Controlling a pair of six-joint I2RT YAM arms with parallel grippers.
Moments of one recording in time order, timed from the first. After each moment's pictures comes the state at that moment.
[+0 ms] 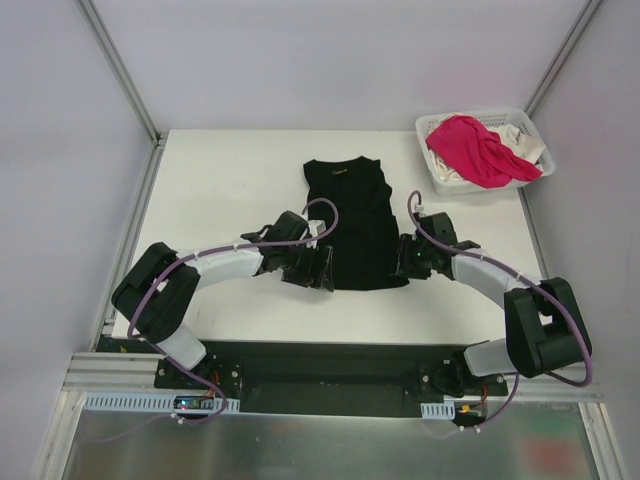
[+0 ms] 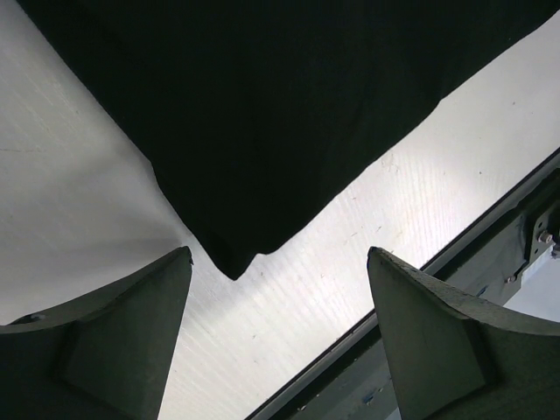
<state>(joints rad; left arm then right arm) -0.69 1.60 0.84 -0.23 0.39 -0.51 0.33 1.40 0.67 -0.30 -0.21 0.44</state>
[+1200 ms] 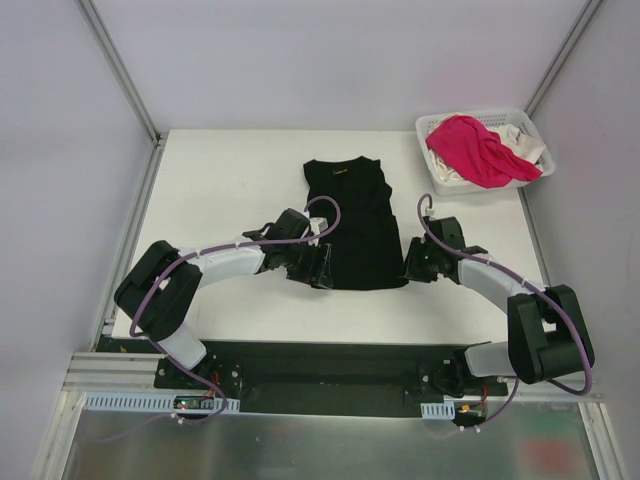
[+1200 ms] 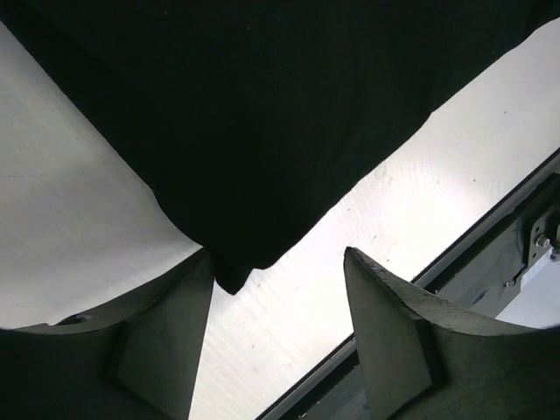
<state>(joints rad) -0.68 1.62 0.87 -0.22 0.39 -0.50 0.26 1.36 0.62 -0.29 -0.21 0.45</state>
